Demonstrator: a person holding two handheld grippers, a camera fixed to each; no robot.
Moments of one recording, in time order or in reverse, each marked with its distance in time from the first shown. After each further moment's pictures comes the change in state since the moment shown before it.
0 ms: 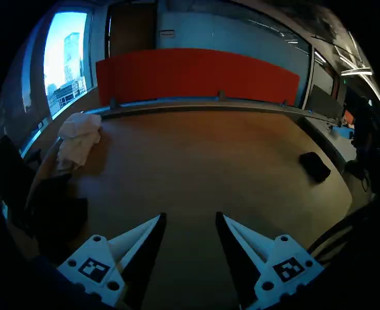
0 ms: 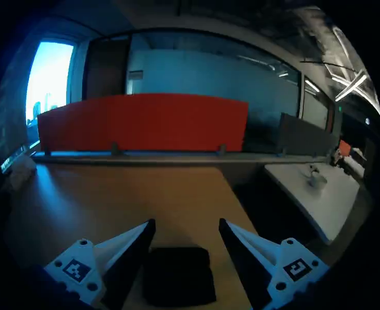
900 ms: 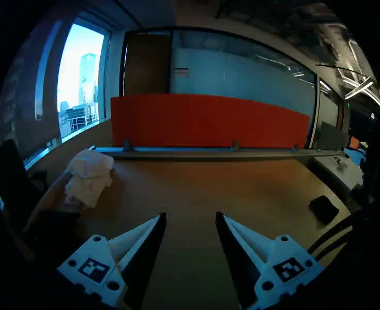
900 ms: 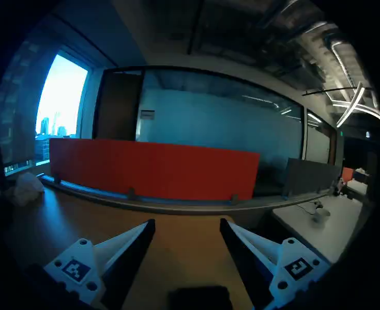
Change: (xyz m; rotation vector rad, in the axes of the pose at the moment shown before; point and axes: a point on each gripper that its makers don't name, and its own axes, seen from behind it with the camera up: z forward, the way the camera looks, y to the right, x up) left arm 0.113 -0.043 0.018 0.060 0.301 -0.054; right arm 0.087 -0.077 -0.020 0.044 0.259 -0.035
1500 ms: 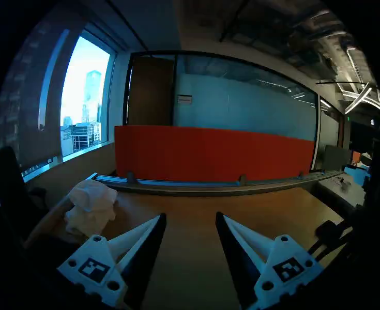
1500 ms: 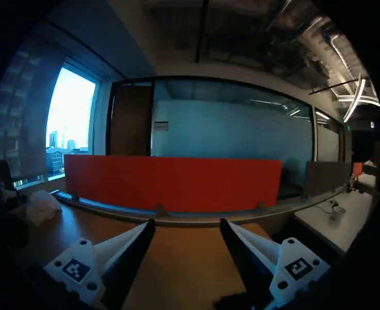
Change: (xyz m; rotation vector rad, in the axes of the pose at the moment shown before) left arm 0.077 -0.030 0.032 0.010 0.178 -0.017; right arm 0.041 -0.104 0.006 0.085 0.061 0.058
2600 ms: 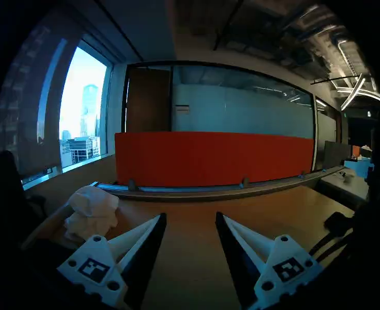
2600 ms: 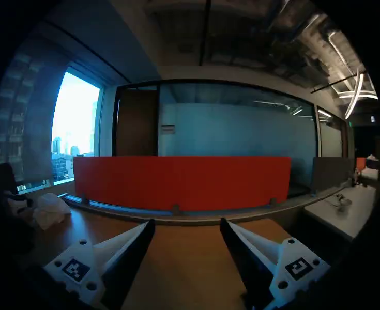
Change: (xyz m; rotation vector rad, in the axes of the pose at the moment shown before) left arm -0.033 -0.015 0.011 -0.006 0.085 0.055; right arm -0.024 -0.064 -0.012 0.023 0.025 0.025
